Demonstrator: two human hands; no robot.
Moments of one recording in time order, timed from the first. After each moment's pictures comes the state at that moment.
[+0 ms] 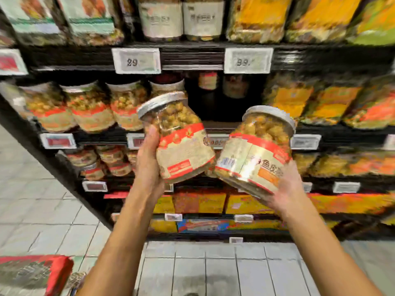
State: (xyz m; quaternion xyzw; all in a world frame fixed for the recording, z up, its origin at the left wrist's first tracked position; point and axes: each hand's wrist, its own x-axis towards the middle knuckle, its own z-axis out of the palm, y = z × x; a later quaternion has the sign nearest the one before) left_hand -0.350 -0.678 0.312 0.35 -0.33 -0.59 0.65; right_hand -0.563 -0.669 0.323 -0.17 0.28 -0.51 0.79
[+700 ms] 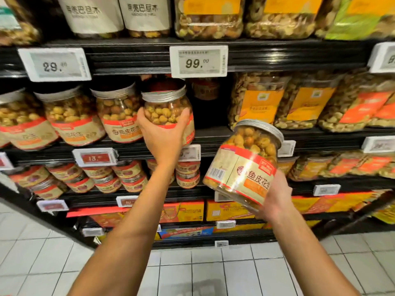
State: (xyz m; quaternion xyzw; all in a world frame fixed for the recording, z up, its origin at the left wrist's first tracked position) left_hand -0.449 -0.815 0.287 0.59 -0.41 -0.18 0.67; right_hand -0.637 -0.721 0.277 -0.11 0.39 -0.53 0.75
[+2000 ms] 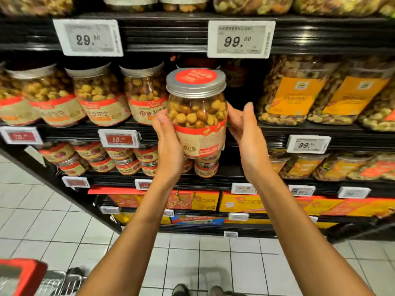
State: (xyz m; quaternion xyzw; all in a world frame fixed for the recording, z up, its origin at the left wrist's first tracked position) left_hand -0.413 -0.767 0.276 0.47 -0.41 -0.39 0.68; right_hand -0.550 -0.768 0.298 -0.52 0.41 -0.53 0.52
